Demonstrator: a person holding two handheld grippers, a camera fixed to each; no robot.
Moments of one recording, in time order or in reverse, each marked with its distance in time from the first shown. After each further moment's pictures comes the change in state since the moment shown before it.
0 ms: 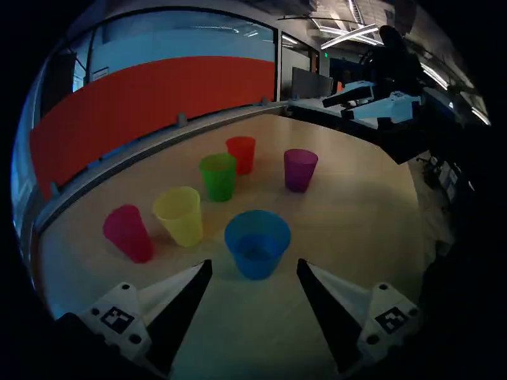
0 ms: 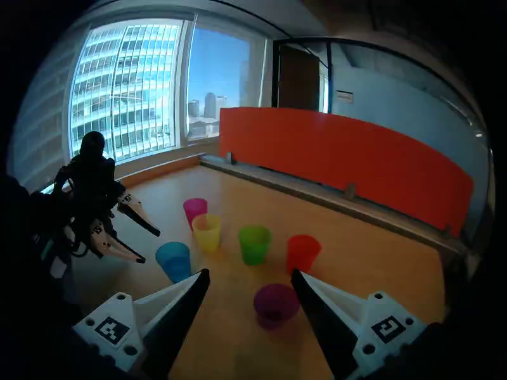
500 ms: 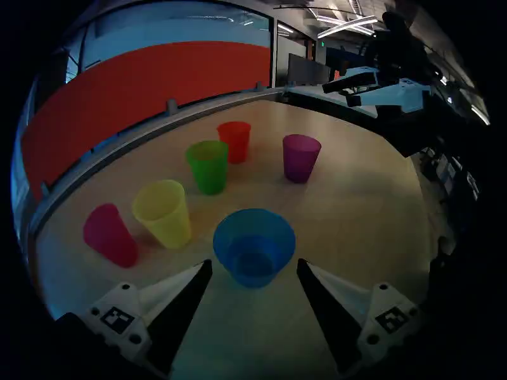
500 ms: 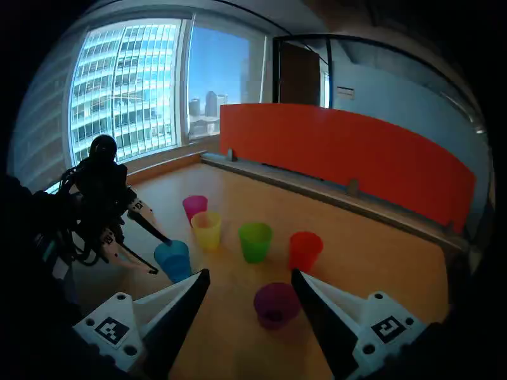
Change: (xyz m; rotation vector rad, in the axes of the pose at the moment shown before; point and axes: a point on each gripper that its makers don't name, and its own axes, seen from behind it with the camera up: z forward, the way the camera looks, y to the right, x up) left arm -0.004 0.004 0.038 -0.031 -0.065 0.010; right arm -0.006 0.003 0.008 0.013 -0.012 0.014
